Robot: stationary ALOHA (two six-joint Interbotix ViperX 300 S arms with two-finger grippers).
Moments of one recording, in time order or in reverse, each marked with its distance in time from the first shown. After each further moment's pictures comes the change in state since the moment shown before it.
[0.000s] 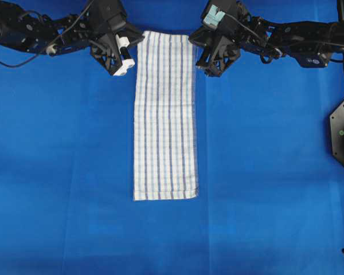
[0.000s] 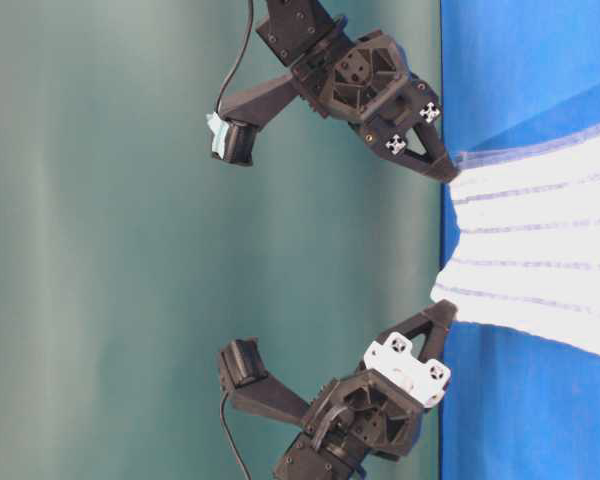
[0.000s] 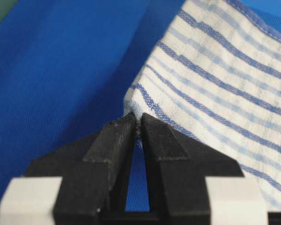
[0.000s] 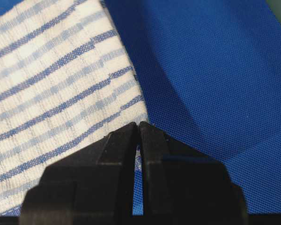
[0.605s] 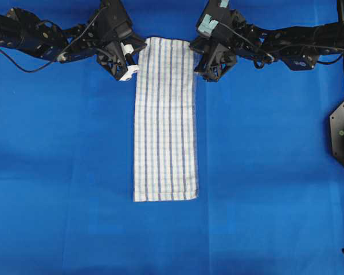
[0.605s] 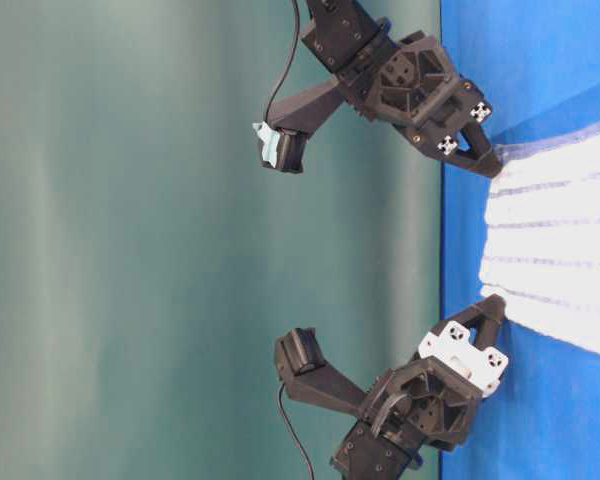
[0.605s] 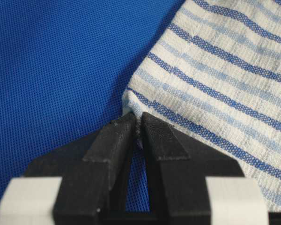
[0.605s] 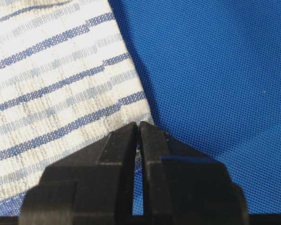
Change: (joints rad) left arm 0.006 0.147 -0.020 0.000 -0.097 -0.040; right arm -0.003 0.103 -0.005 0.000 -0.034 0.003
